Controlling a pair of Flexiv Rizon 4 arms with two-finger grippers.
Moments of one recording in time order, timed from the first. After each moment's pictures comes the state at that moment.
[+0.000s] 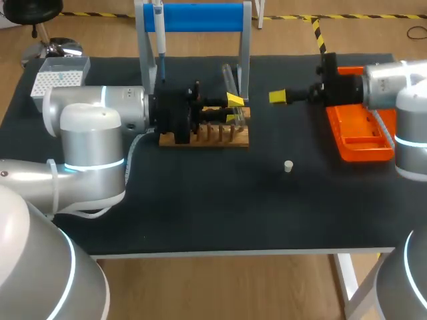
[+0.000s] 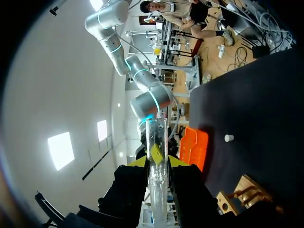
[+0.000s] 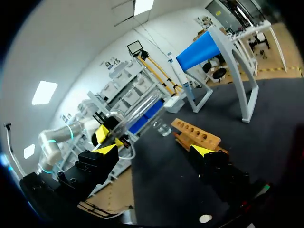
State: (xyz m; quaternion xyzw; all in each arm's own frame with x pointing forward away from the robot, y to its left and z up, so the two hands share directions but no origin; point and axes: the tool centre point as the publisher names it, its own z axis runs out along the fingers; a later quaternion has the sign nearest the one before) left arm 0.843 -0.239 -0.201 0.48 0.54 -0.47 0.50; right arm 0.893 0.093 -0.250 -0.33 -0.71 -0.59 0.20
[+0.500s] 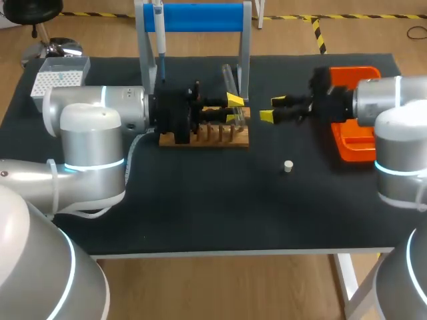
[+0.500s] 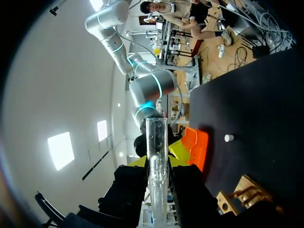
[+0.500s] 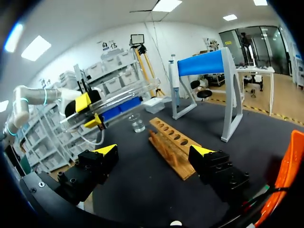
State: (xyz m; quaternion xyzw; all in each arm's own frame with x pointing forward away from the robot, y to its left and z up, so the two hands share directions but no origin) left arm 0.843 -0.239 -0.201 0.48 0.54 -0.47 0.50; right arm 0.893 0.102 -0.279 -0.28 -0.77 -0.57 0.01
